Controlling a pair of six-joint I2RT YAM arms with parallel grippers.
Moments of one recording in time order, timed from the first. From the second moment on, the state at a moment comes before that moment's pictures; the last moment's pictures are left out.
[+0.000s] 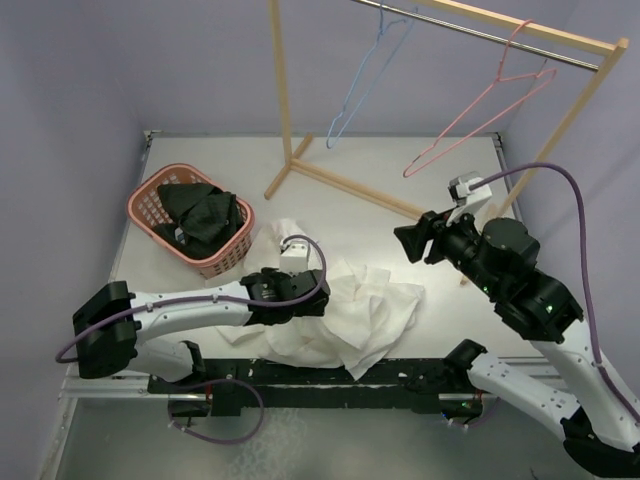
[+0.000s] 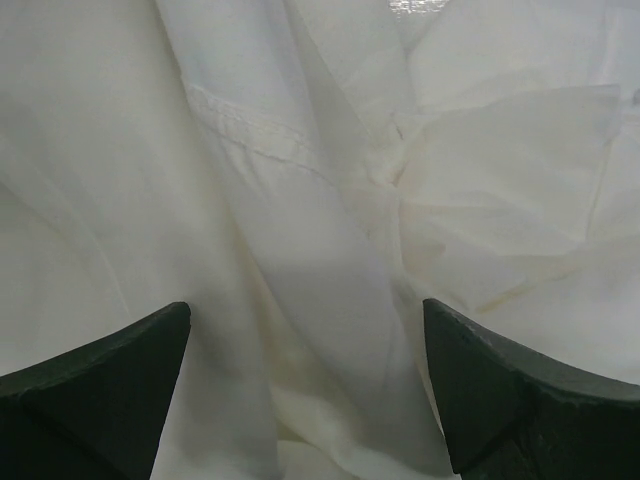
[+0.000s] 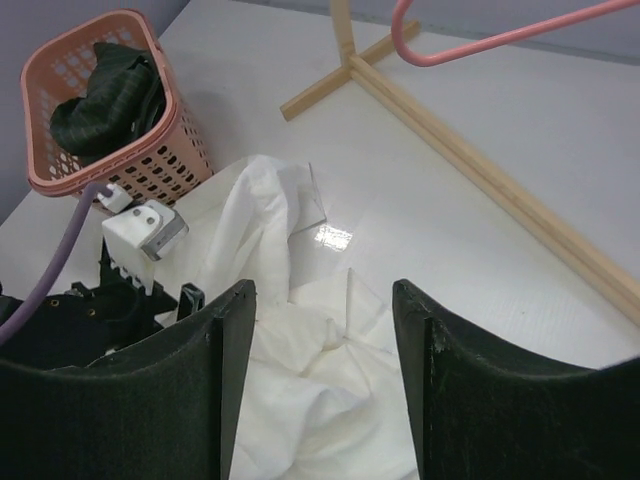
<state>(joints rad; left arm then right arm) -1.16 1.34 0.85 -0.59 -0.52 -0.97 0.67 0.74 1.14 -0.64 0.15 0.24</state>
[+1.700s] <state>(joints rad) -0.76 1.25 1.86 -0.86 -0.62 -0.15 0.67 0.59 1.04 -0.68 0.23 0.27</state>
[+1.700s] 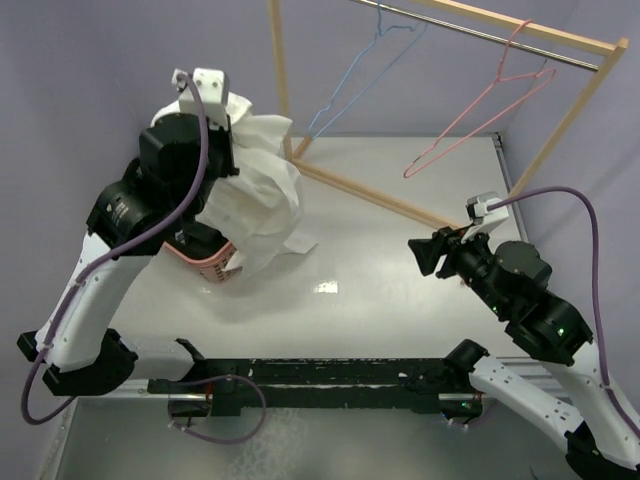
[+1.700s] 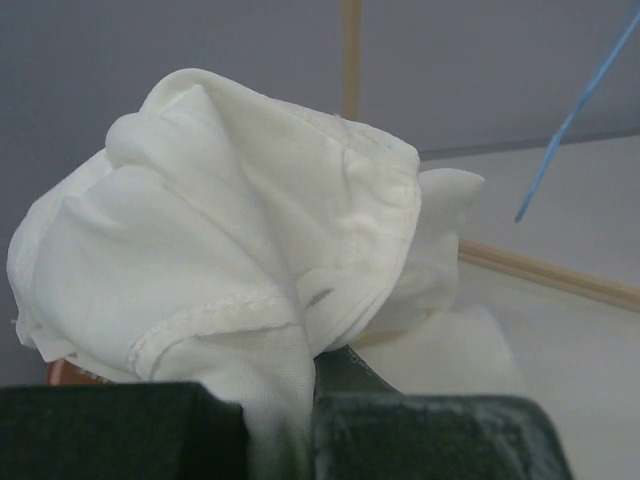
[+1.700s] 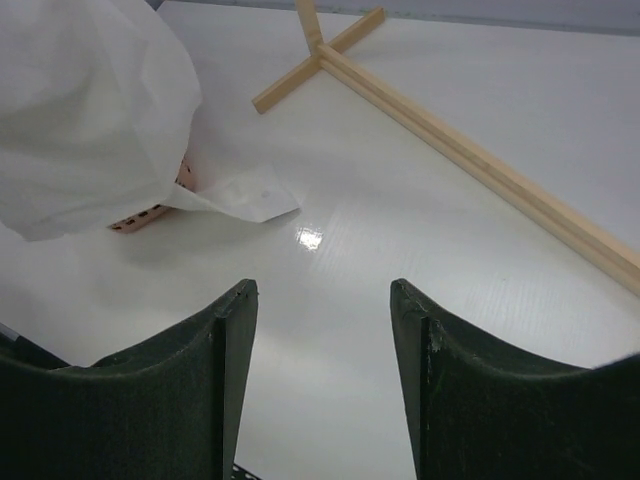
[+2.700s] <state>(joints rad) -0.61 1.67 2.53 -0.03 -0.90 0.75 0.67 0.70 1.04 -0.64 0.18 0.26</state>
